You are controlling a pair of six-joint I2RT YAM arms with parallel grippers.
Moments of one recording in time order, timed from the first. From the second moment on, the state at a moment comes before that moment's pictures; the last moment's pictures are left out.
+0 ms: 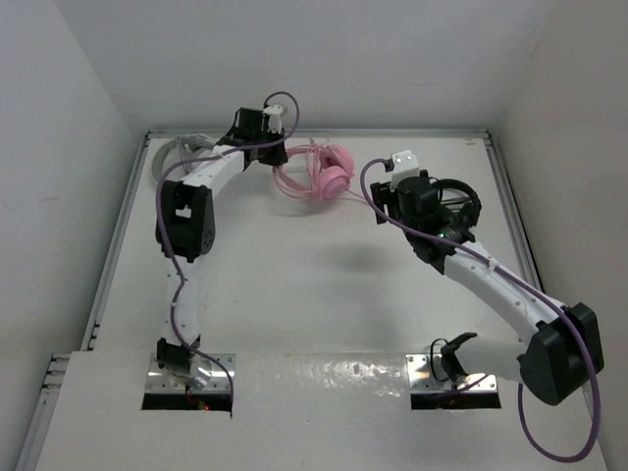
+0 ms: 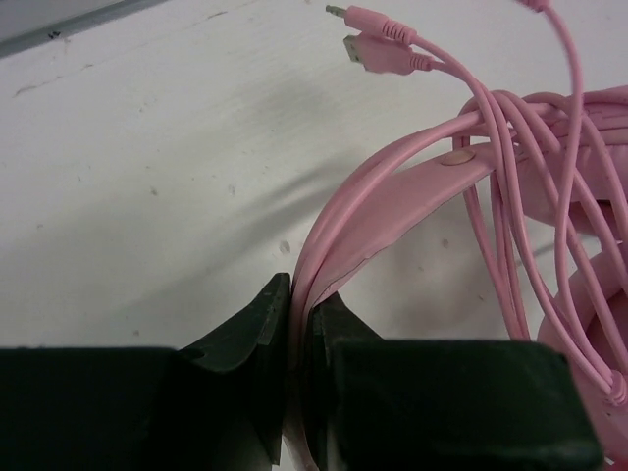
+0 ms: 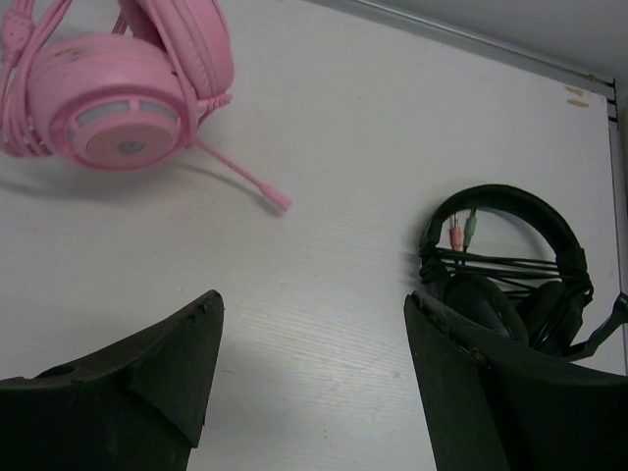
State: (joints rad) left arm -0.23 2.22 1.88 -0.32 0.30 -0.03; right arm 0.49 1.20 0.84 -0.07 0.39 -0.04
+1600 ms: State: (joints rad) left arm -0.17 1.26 0.77 -0.38 -0.09 0.23; right arm 0.49 0.84 0.35 -0.13 0.51 0.25
